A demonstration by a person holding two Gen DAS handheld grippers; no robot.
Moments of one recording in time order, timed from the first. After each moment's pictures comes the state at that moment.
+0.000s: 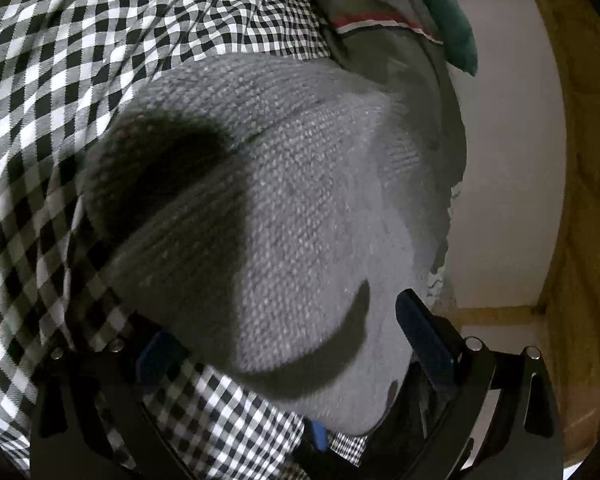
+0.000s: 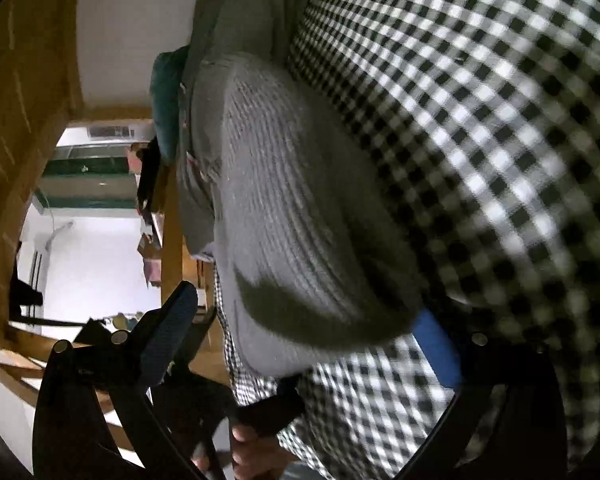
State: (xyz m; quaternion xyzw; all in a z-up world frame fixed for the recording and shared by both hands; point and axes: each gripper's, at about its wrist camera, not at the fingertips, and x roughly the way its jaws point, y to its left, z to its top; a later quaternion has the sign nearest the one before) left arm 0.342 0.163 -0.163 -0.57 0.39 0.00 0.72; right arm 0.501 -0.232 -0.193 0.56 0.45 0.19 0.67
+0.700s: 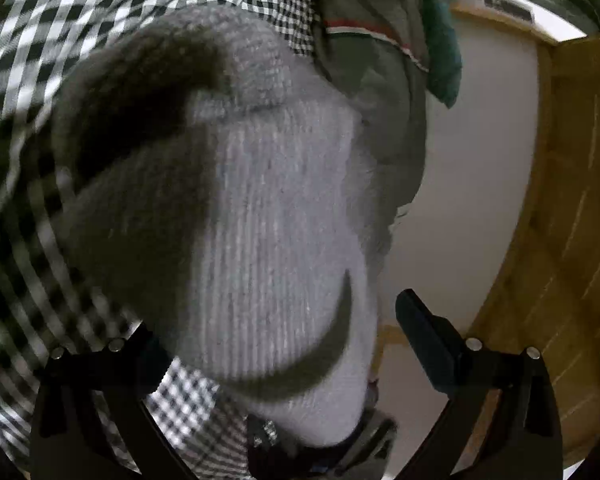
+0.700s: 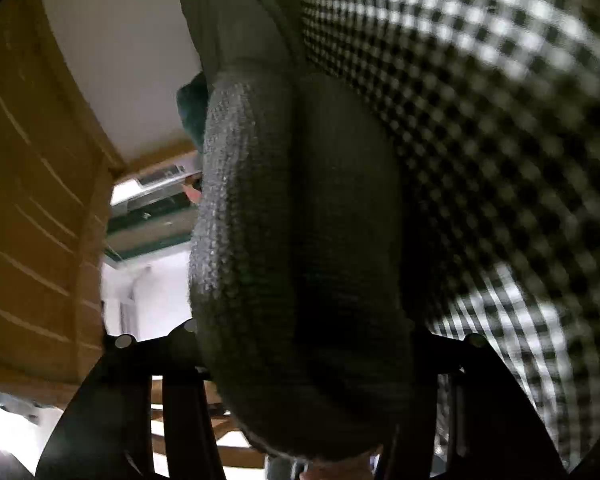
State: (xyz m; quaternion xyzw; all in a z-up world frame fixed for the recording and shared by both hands) left arm 0.326 0.141 -0.157 -0.69 0.32 -0.05 0.65; right arm 0.510 -0.237 -0.198 0.71 0.41 0.23 0.53
